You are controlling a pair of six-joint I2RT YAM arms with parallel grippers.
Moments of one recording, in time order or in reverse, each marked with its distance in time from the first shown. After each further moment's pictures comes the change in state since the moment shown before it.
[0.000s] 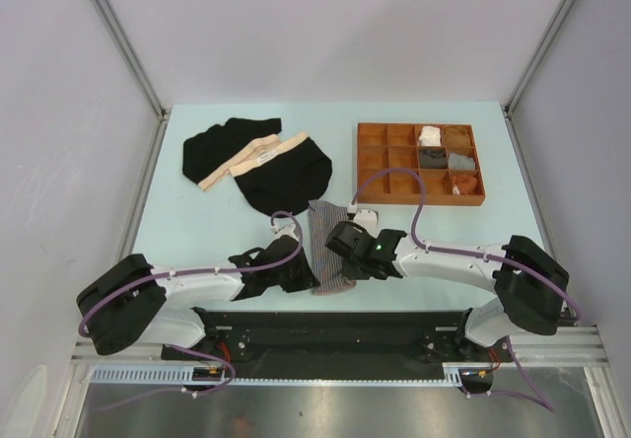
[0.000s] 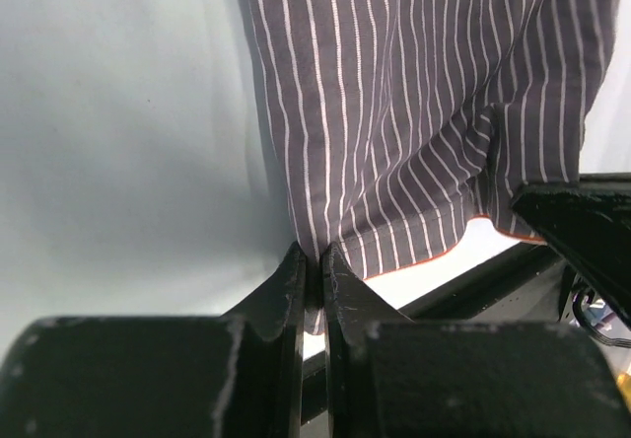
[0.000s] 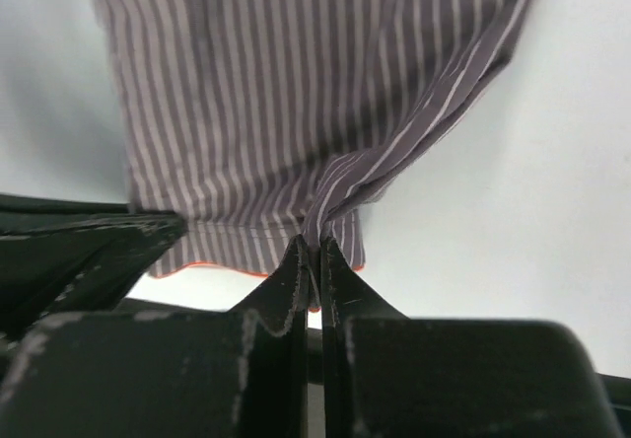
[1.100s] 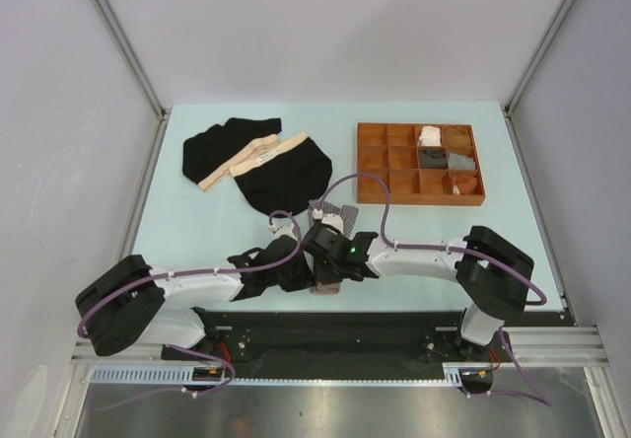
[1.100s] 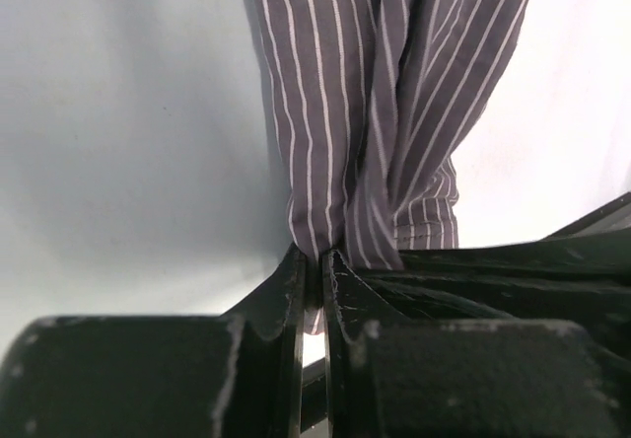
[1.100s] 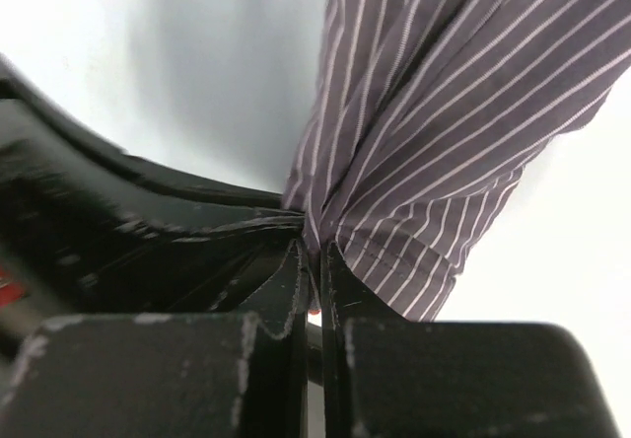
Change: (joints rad) left arm -0.001 -0.005 -0.003 0.001 -0.017 0.005; right arm 0.064 0.178 0.111 0.178 -0.144 -0.092
